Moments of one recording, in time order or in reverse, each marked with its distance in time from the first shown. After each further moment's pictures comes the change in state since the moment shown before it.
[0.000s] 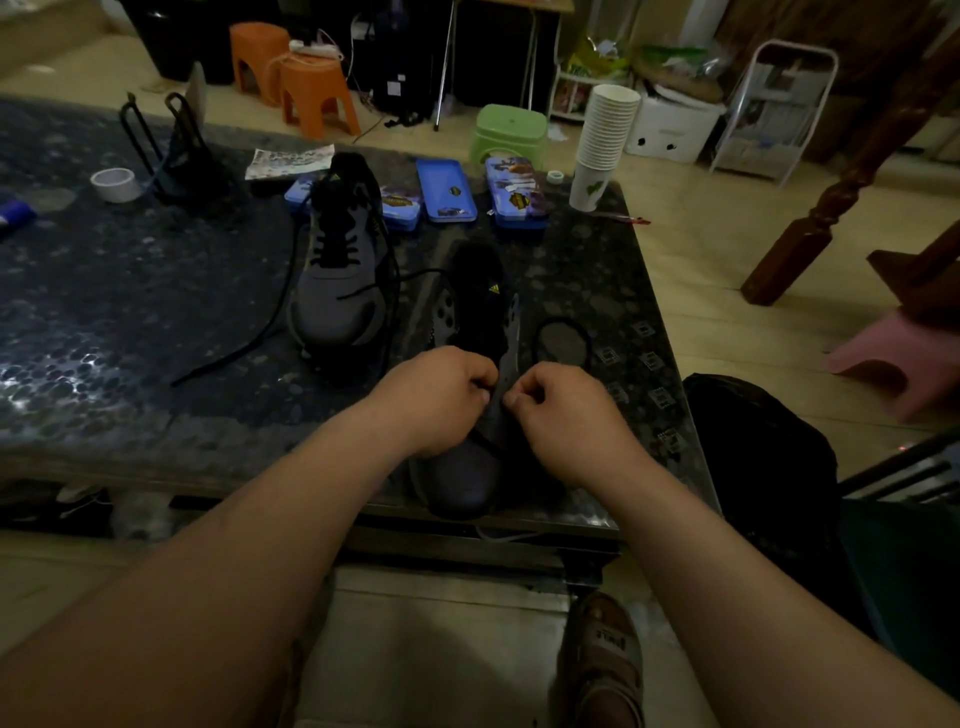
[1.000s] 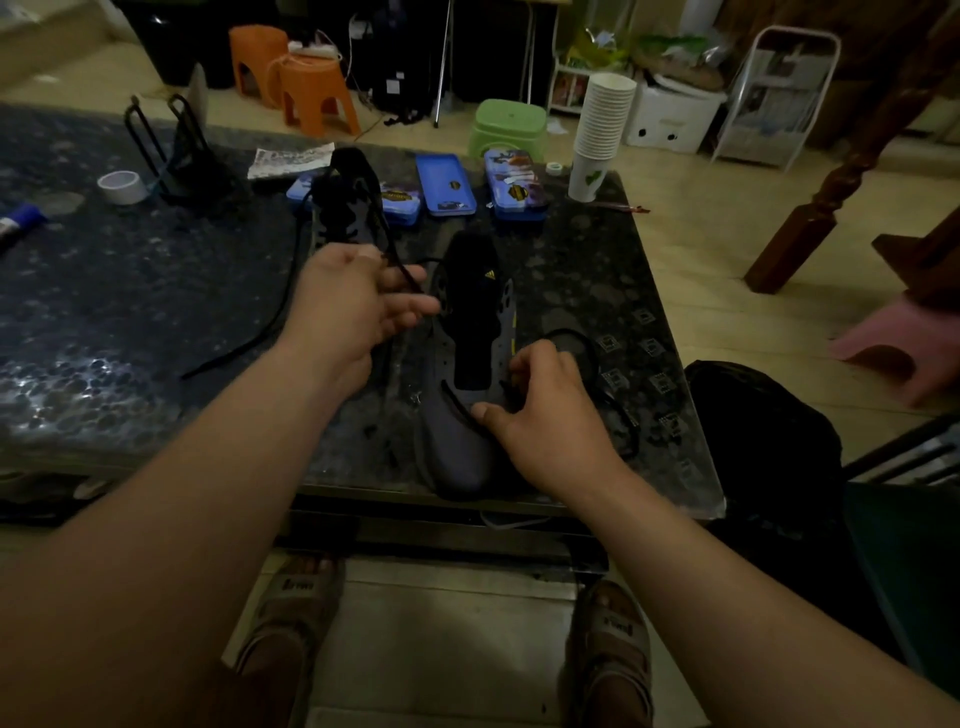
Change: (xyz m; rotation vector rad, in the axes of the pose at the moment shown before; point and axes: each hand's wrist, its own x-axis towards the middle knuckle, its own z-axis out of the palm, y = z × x) left_hand 0.001 -0.010 -0.053 -1.280 0.570 -0.293; right_hand -0.019 -0.001 0.021 0.054 0.125 -0.092
